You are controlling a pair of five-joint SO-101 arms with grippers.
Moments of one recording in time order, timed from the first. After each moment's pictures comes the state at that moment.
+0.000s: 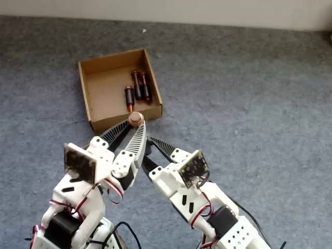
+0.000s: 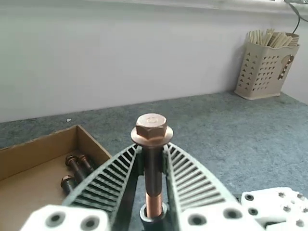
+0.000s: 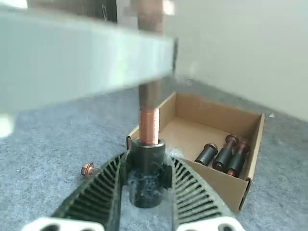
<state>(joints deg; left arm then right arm) 24.2 -103.3 72.9 43.3 11.1 -47.7 -95.2 93.8 12.2 3.8</state>
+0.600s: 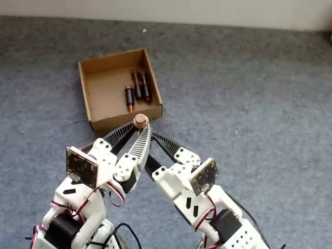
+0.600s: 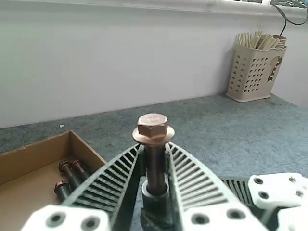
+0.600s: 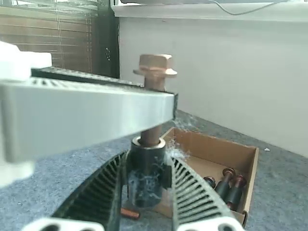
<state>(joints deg) 23.6 -103.4 73.0 42.9 11.4 -47.7 -103.0 93.8 12.1 3.8</state>
